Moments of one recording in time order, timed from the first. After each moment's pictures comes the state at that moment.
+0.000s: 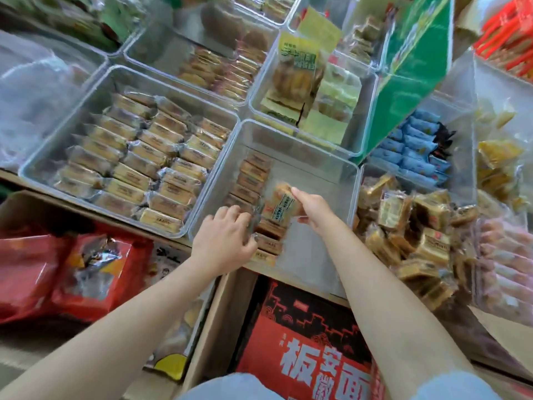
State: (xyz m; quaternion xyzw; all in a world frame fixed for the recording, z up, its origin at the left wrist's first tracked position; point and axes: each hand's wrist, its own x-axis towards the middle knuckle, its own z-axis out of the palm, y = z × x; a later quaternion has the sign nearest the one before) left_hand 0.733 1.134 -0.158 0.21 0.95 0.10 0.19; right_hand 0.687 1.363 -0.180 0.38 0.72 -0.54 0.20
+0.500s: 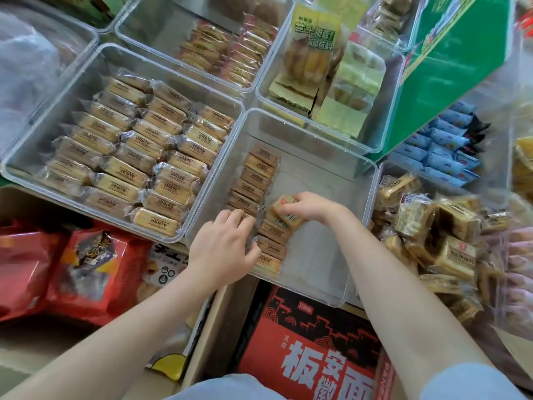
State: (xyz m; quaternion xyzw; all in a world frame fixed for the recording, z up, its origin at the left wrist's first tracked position) left_hand 0.735 1.134 -0.169 0.21 0.96 0.13 0.15; right_hand 0.654 1.365 -0.192 0.16 0.83 -0.29 0.44
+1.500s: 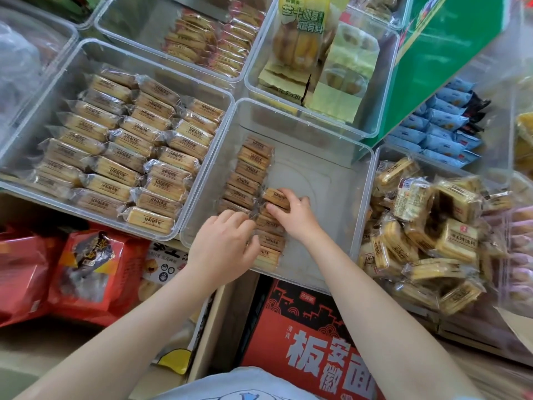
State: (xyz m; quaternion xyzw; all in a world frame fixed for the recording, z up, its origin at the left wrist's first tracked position) left_hand 0.741 1.137 -0.176 0.28 0.94 0.18 0.05; right_hand 0.714 1.336 -0.219 0.21 0.87 -0.37 0.24
